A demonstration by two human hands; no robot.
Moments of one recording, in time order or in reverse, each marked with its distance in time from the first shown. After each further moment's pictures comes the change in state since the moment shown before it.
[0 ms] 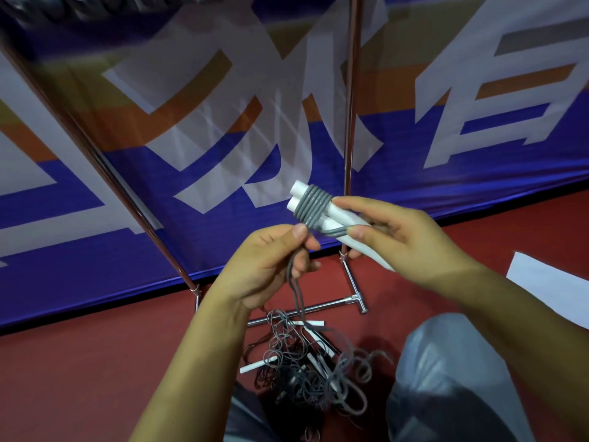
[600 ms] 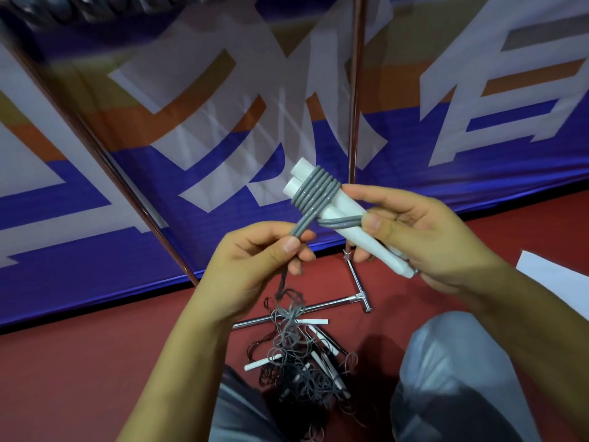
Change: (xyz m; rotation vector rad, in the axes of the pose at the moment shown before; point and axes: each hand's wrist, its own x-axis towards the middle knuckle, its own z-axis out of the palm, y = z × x) left_hand -0.034 0.017 0.005 0.151 0.063 0.248; right_hand -0.007 -0.015 -0.005 0.487 -0.119 0.009
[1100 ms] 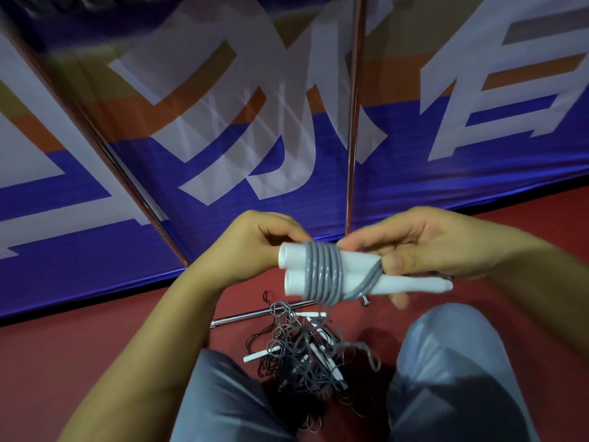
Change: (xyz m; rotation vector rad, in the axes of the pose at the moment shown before) left_hand 0.019 0.012 -0.011 0.692 -0.187 -0.006; right_hand -0.008 -0.014 -0.023 -0.084 -0.569 0.283
